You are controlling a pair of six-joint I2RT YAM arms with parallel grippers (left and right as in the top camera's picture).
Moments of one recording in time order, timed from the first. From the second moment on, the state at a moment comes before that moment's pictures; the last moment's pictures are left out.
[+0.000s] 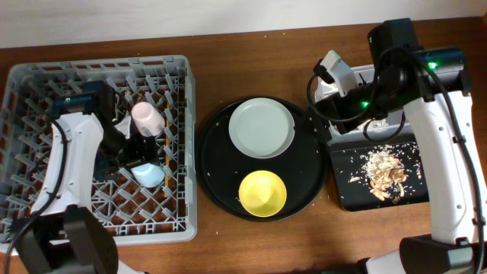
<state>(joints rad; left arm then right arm) 0.10 1.74 1.46 -1.39 0.10 -0.11 0.08 1.63 1.89 -1.59 -0.62 -0.35</state>
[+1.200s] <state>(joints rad) -1.04 2.00 1.61 -1.15 0.08 -0.33 -0.36 1.63 1.89 -1.38 0.13 -0.18</state>
